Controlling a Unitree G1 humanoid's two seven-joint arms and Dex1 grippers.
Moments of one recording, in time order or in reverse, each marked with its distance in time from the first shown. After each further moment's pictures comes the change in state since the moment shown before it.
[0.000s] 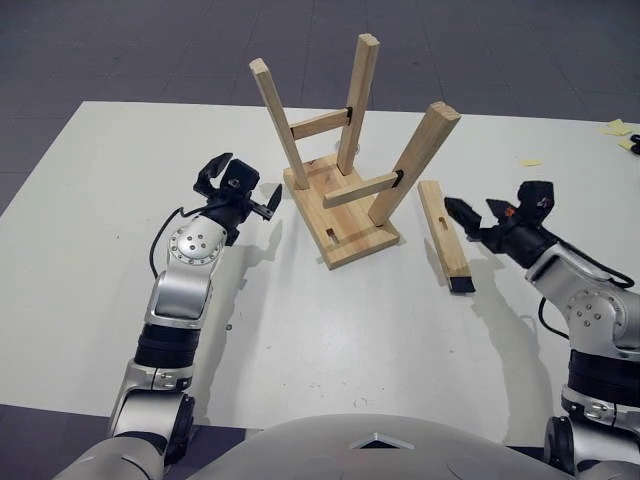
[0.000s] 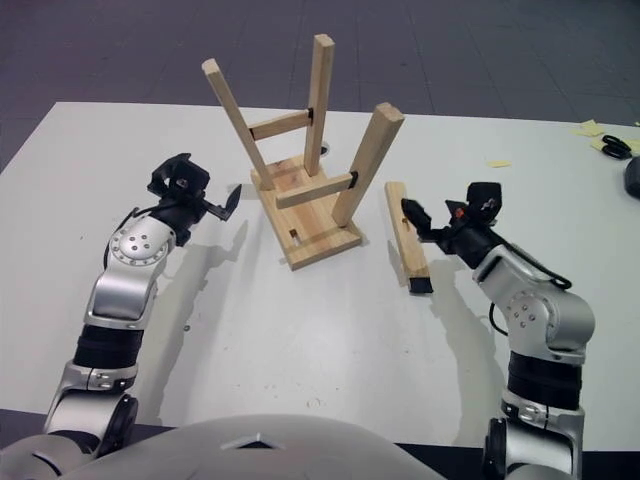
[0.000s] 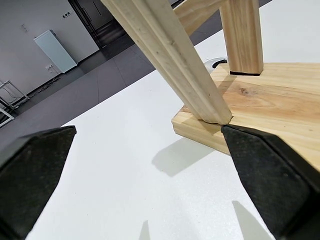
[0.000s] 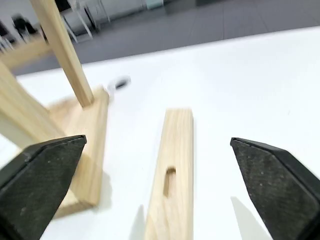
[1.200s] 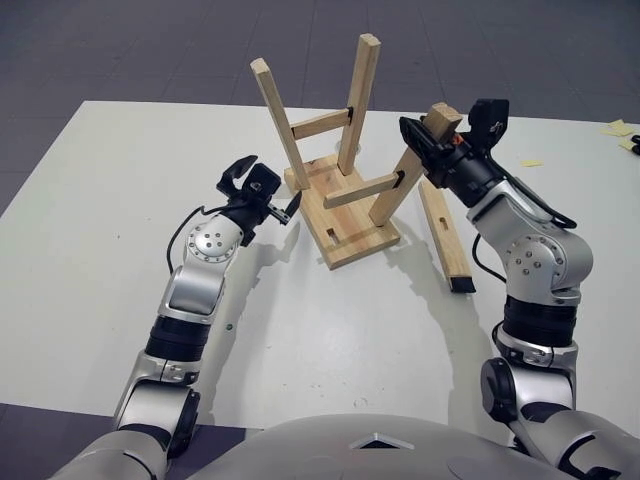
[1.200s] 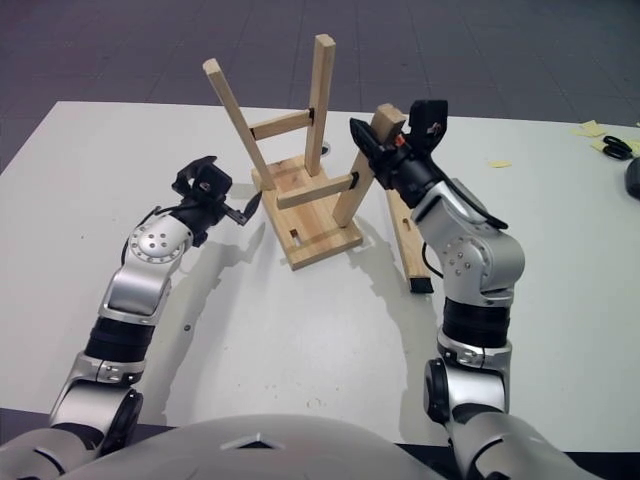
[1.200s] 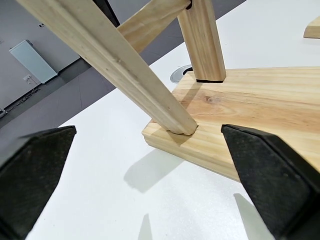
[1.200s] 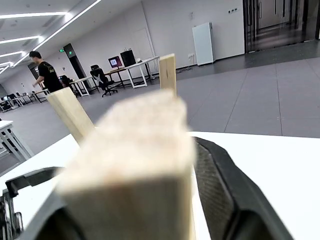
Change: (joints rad) left arm -0.040 -0.012 -0.070 0.069 0.001 -0.051 -0.040; right arm -0.368 0.286 0.047 0.003 -0.016 -0.085 -0.024
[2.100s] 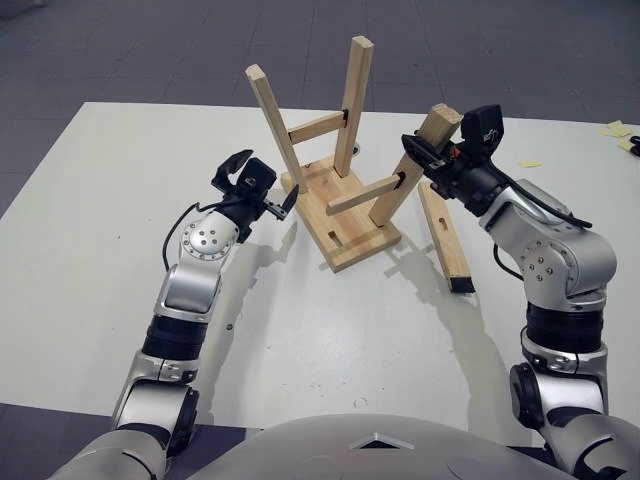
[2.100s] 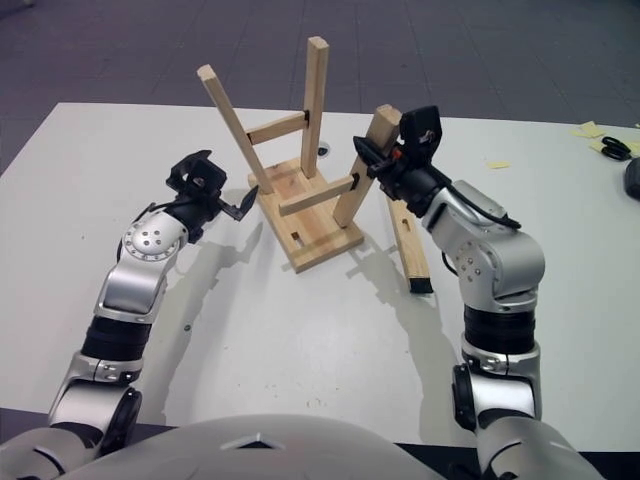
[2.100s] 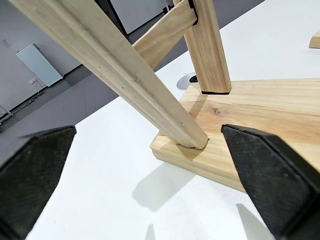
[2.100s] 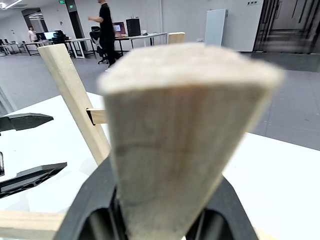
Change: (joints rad) left arm -0.003 0.004 0.019 -0.026 -0.008 -0.002 0.000; right arm 0.078 -0.154 0.118 -0.092 -0.070 0.050 0.041
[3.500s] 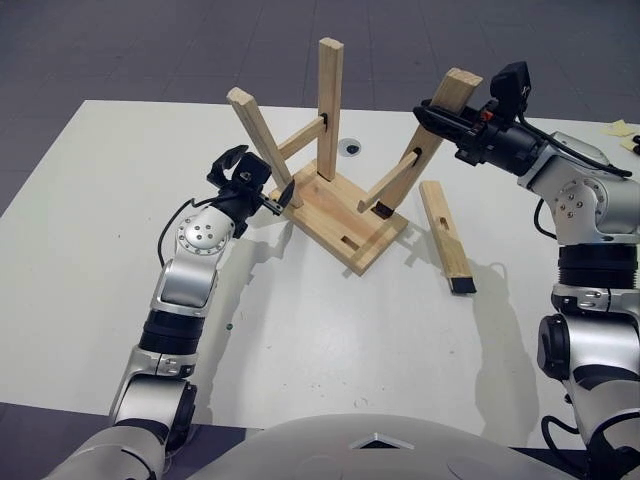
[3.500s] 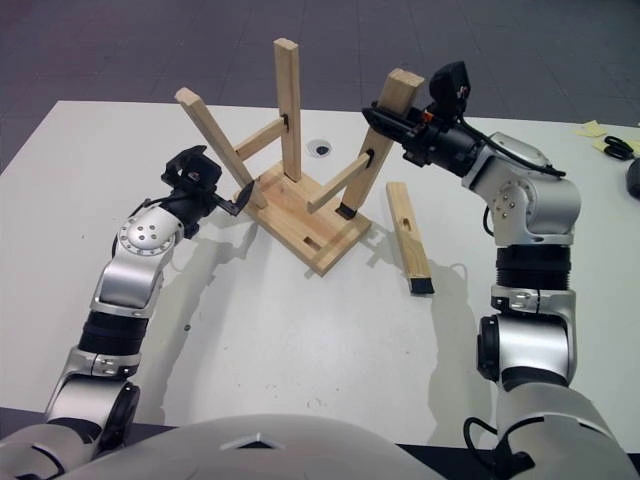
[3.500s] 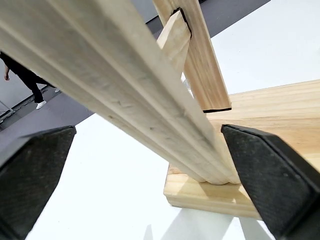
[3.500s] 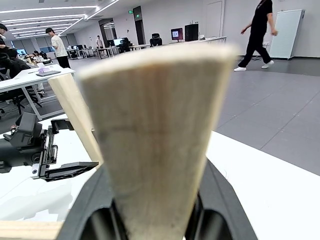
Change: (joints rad) left arm -0.026 0.001 0.013 0.035 -0.020 -0.008 -0.001; right arm -0.282 -0.145 -0.041 0.519 0.002 -0.175 0.563
